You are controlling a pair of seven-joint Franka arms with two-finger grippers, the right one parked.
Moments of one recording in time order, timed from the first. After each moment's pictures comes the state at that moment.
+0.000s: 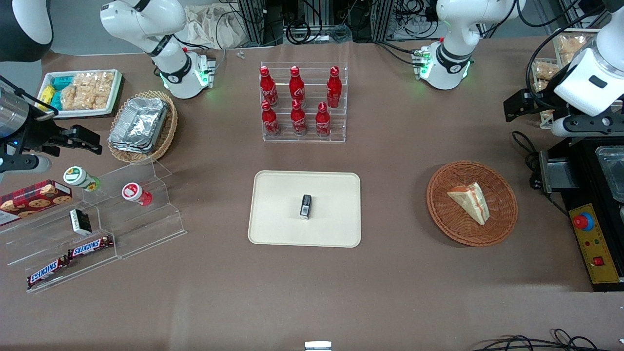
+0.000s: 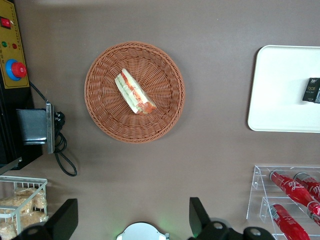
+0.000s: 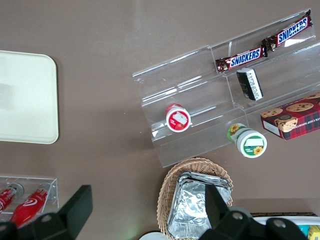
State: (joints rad) arm -0.03 -0.01 -0.12 -1.49 0.00 1.41 -0.13
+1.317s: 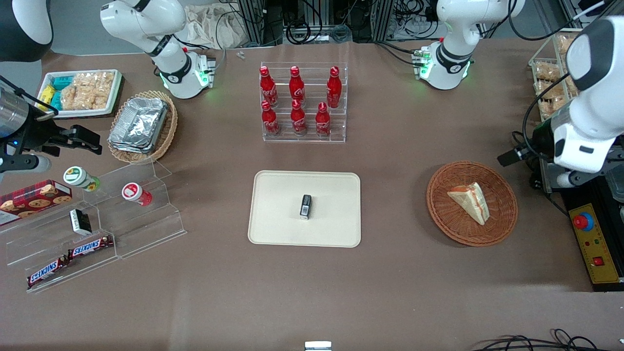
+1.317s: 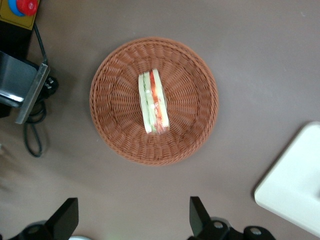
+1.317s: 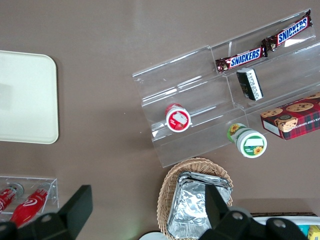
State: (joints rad) arm 0.05 0.01 -0.10 -1.84 0.00 1.78 -0.55
